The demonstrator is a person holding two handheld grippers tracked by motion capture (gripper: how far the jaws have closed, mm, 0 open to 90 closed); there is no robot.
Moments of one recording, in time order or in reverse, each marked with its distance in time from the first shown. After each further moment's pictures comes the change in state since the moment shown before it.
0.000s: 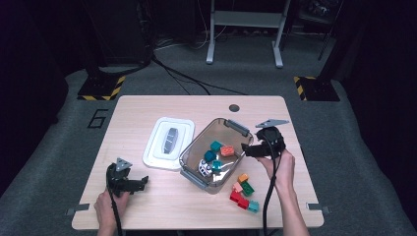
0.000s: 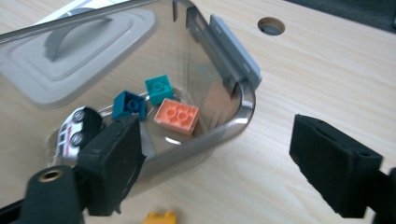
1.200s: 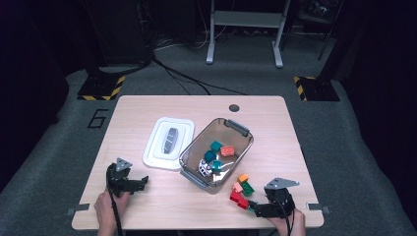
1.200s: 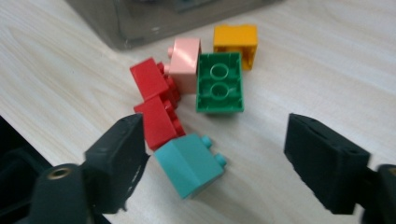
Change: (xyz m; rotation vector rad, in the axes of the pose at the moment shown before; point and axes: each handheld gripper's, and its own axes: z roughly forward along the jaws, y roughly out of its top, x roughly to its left) left arm 0.000 0.000 0.000 0.000 0.000 0.000; right arm 0.027 -0.158 -0.012 0.079 0.153 -0.030
